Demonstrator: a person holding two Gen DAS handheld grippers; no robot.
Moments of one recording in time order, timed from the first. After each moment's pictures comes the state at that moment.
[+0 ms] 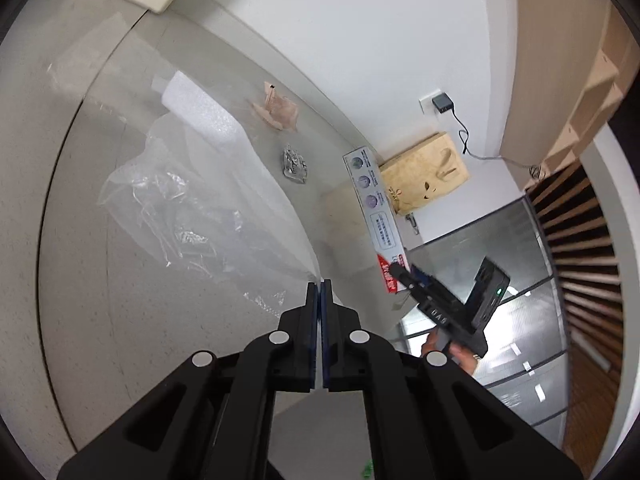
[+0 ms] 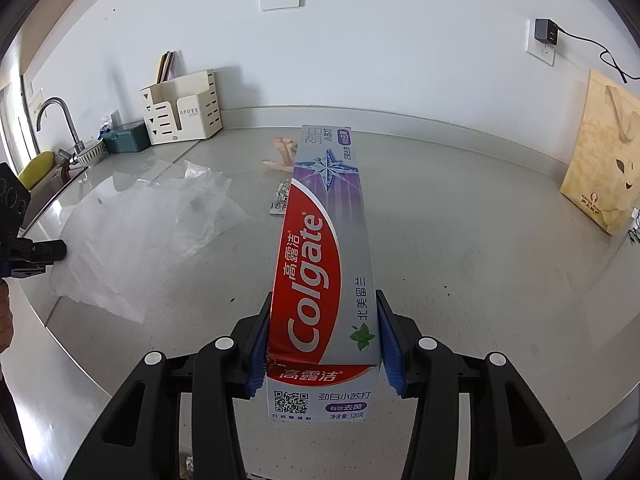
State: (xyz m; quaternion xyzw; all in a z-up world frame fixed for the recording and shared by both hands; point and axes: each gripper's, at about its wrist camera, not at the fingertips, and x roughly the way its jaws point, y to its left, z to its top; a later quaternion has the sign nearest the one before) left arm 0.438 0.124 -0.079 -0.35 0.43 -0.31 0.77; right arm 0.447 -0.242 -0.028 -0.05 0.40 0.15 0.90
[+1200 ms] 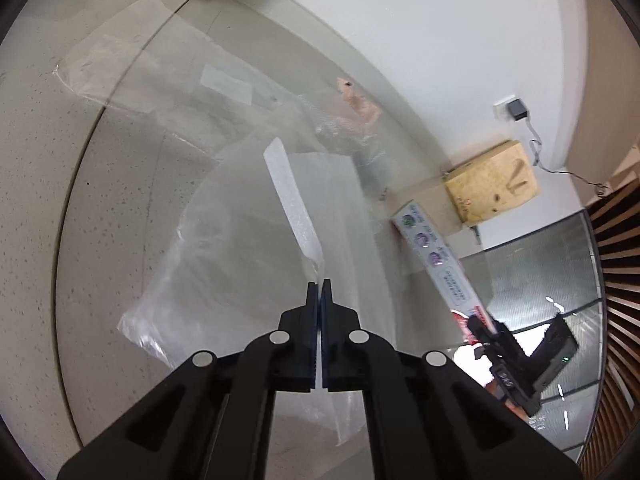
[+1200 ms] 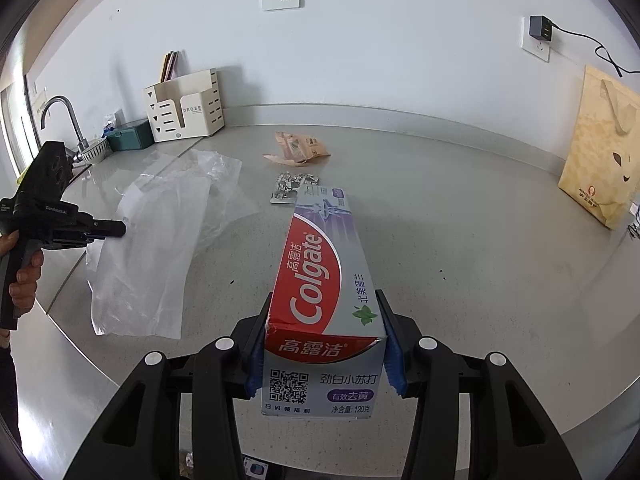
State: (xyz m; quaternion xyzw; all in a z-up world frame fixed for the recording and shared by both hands) left arm 0.490 0.109 -0.101 -0.31 0.48 -0.23 0.79; right arm 0.436 -0.248 -0.035 -0.04 0.40 0.16 0.90
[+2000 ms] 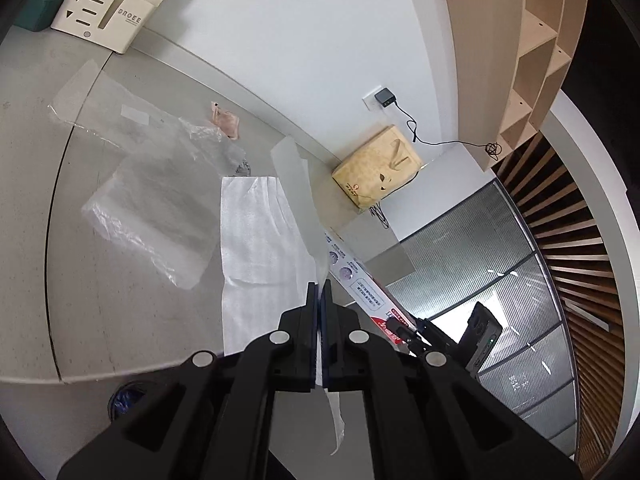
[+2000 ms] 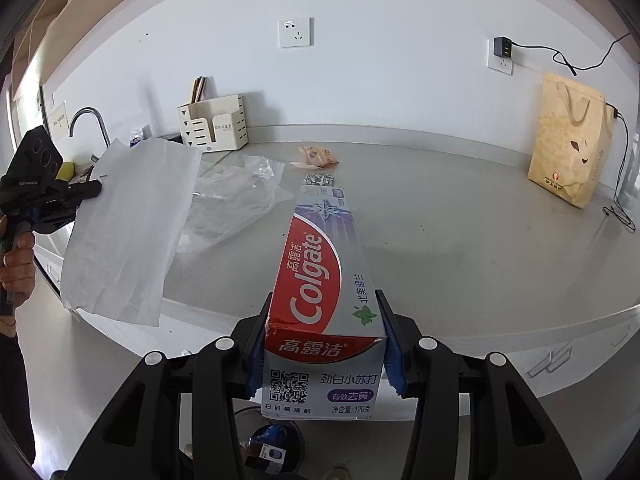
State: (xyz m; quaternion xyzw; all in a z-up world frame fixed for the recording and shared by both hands) left arm 0.339 0.110 -0.023 -0.31 0.37 -0.37 0.80; right arm 0.293 -0.267 0.006 -0.03 0.36 0.15 0.92
